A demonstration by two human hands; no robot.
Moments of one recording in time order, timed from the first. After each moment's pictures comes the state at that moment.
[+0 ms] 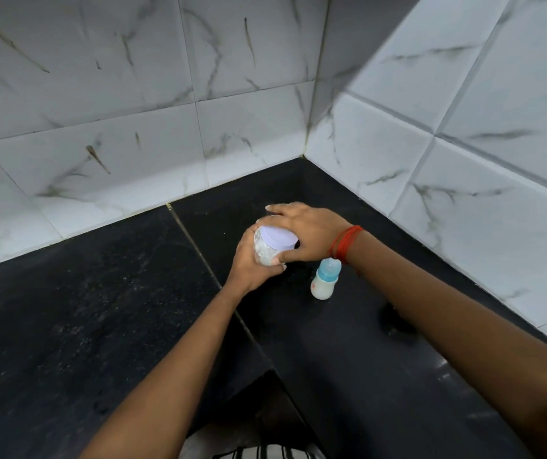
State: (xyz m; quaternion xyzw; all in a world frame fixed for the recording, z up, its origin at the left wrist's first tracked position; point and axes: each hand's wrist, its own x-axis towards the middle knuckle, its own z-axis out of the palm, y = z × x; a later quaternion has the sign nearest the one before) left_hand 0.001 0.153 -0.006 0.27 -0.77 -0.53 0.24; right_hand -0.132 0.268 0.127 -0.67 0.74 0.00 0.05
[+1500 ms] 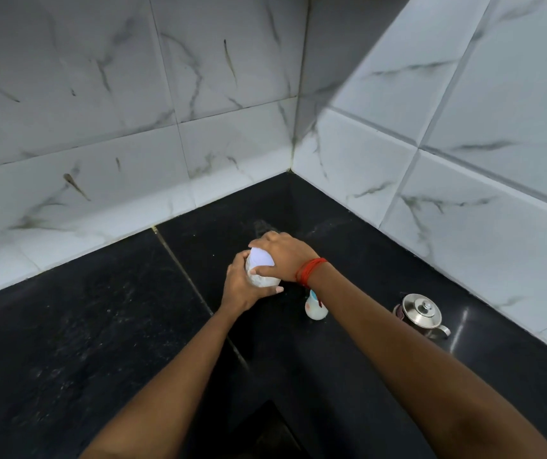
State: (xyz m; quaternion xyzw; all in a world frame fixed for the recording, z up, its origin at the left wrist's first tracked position) left_hand -0.022 0.132 -0.038 0.32 -0.79 -0.49 0.18; right_hand -0.145 0.222 0.060 -0.58 0.81 -0.05 0.08
